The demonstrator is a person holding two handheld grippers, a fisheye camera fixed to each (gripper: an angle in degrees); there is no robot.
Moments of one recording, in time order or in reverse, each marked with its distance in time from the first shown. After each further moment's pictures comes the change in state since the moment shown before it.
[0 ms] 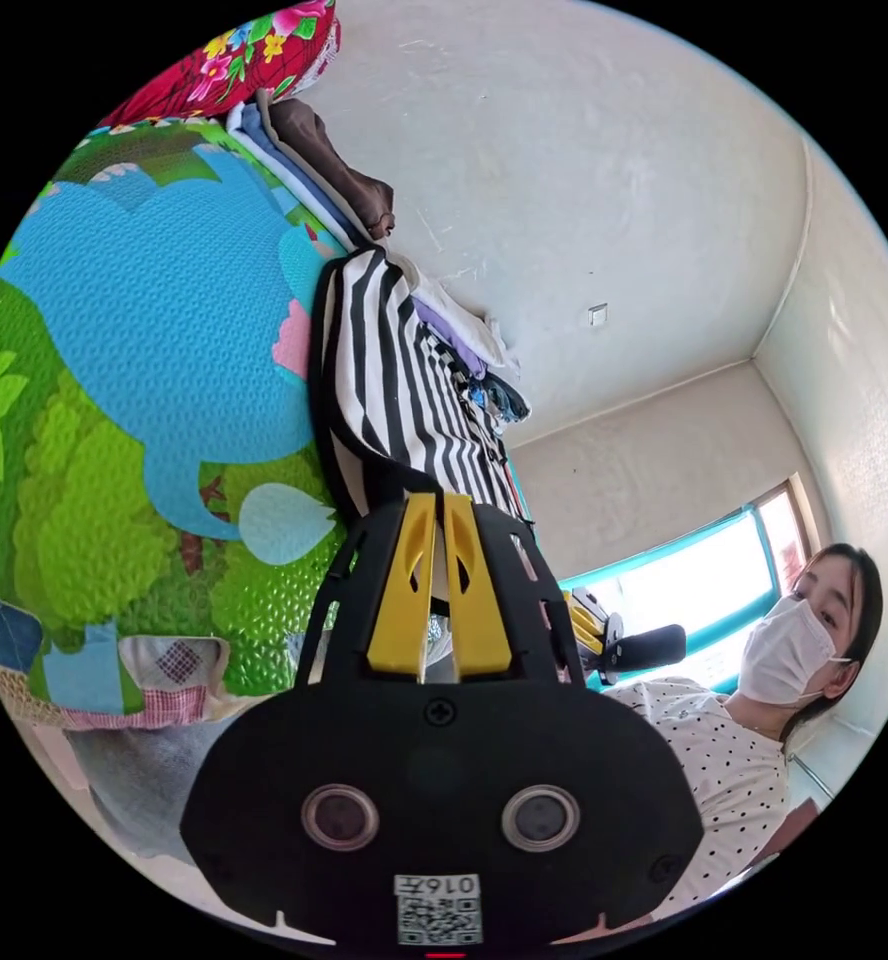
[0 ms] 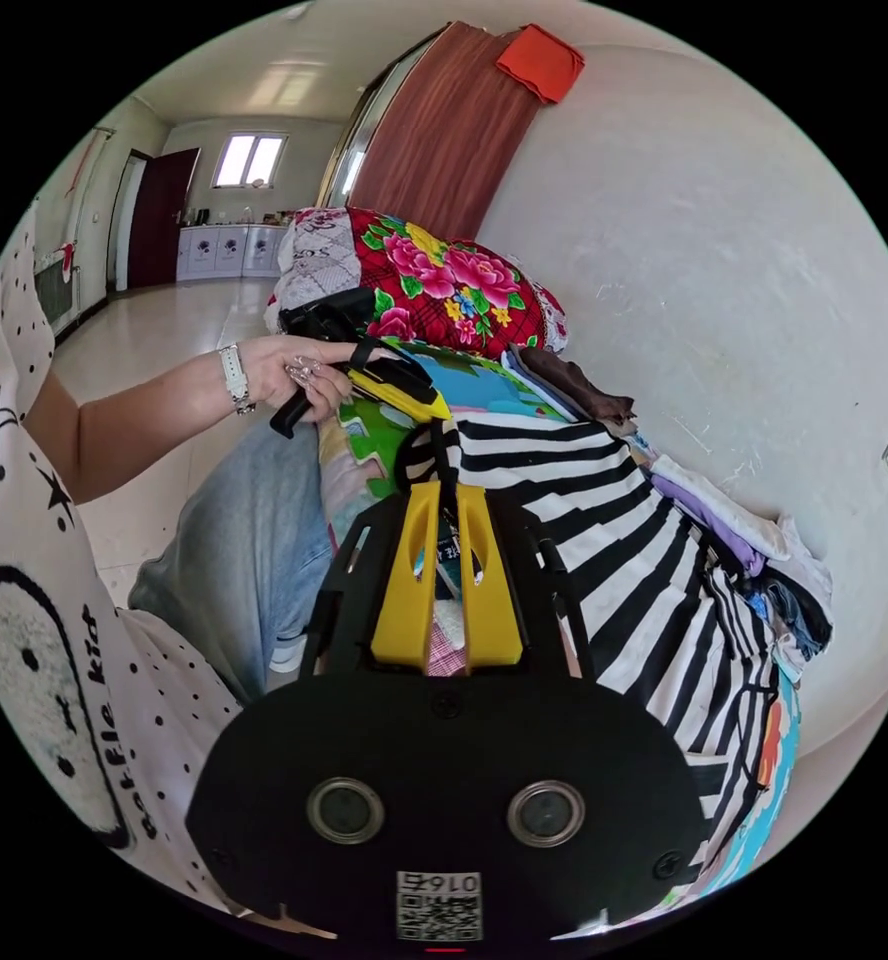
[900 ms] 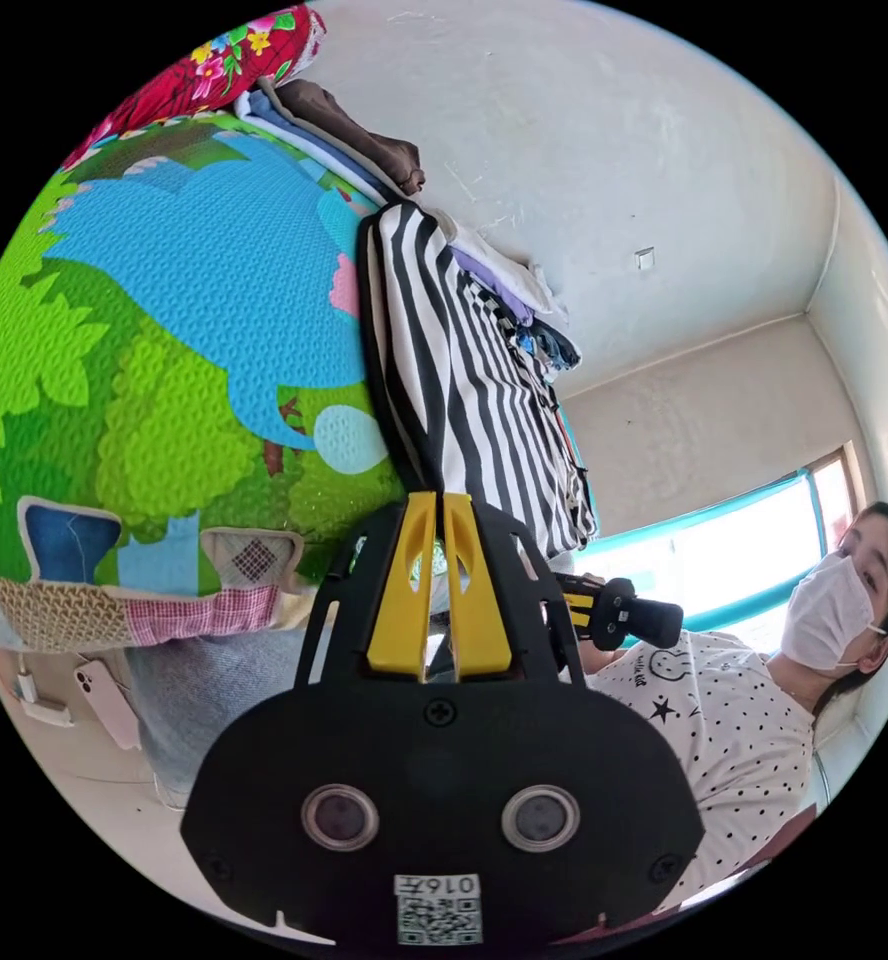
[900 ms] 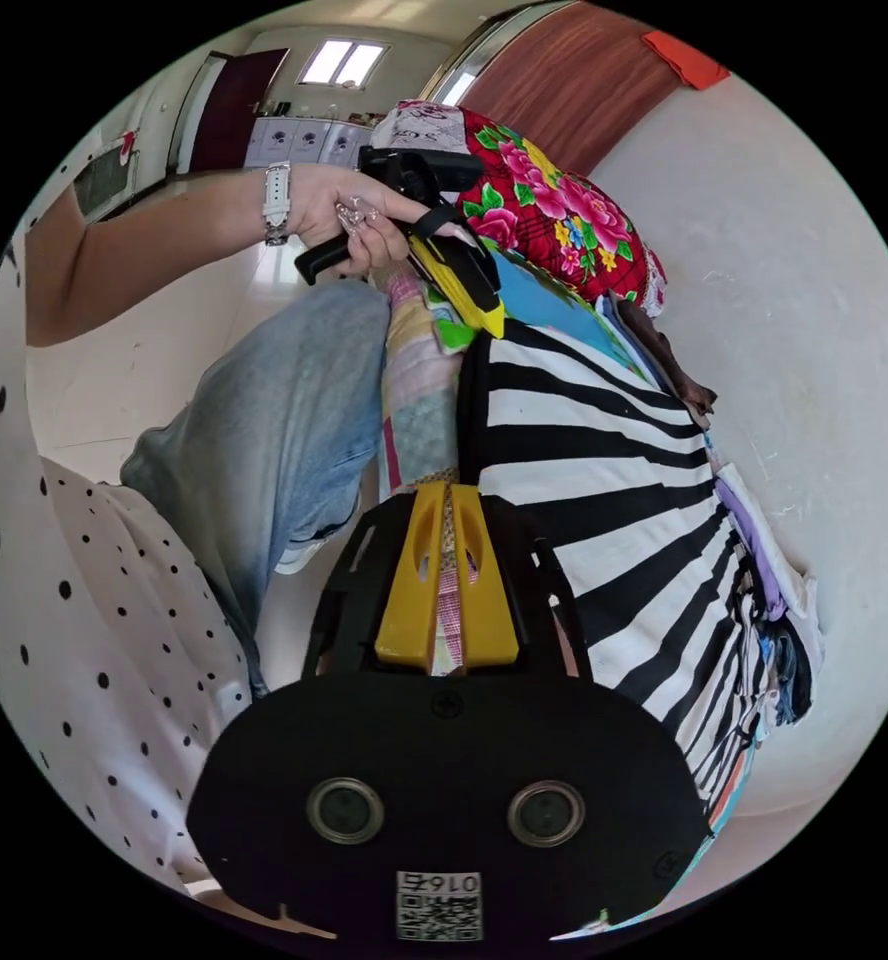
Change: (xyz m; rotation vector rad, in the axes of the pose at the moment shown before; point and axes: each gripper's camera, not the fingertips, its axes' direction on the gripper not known) left arm 0.030 0.009 -0.037 -0.139 -0.215 0.039; right arm 0.002 -0.004 0.086 -0.249 -0.171 -0.227
